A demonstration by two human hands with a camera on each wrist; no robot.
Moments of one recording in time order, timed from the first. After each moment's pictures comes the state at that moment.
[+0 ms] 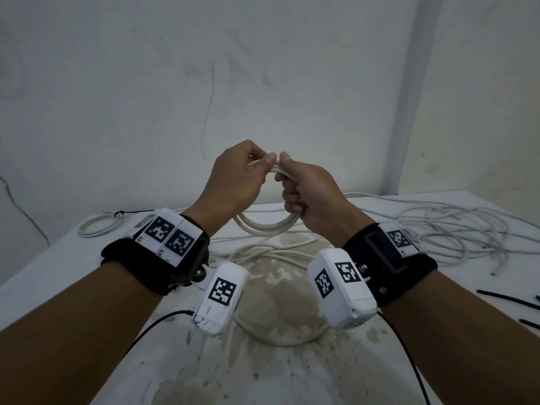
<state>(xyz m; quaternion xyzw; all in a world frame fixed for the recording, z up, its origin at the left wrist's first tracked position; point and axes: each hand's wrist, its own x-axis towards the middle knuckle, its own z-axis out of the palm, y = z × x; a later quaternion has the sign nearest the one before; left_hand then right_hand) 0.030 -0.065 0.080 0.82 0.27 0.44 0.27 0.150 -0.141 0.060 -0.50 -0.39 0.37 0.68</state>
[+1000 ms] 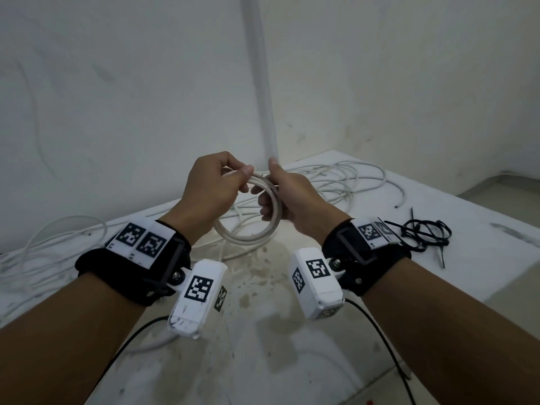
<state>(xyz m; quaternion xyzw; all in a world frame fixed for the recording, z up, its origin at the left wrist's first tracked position) 0.175 -0.186 0.037 0.83 0.18 0.35 0.40 0.278 -0.291 0.003 -0.60 -0.27 0.30 0.69</state>
